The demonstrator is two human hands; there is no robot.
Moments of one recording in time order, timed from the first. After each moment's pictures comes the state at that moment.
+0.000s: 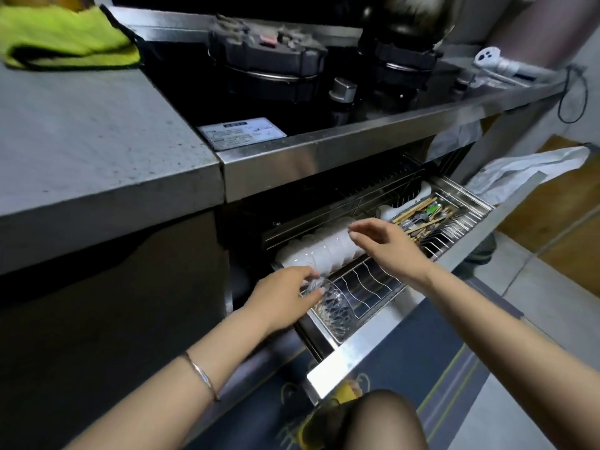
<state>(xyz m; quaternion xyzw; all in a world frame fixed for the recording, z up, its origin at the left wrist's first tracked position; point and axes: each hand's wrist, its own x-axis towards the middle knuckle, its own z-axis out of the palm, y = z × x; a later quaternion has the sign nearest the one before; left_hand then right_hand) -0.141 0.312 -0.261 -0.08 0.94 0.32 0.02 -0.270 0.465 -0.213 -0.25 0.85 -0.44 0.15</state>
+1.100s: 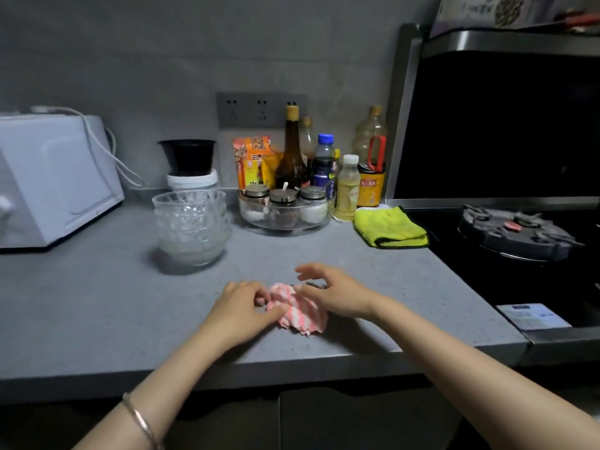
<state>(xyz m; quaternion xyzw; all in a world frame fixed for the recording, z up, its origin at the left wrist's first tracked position) 0.196 0.038 -0.066 -0.41 0.86 0.22 -0.19 0.015 0.109 -0.046 -0.62 0.68 -0.31 0.24</state>
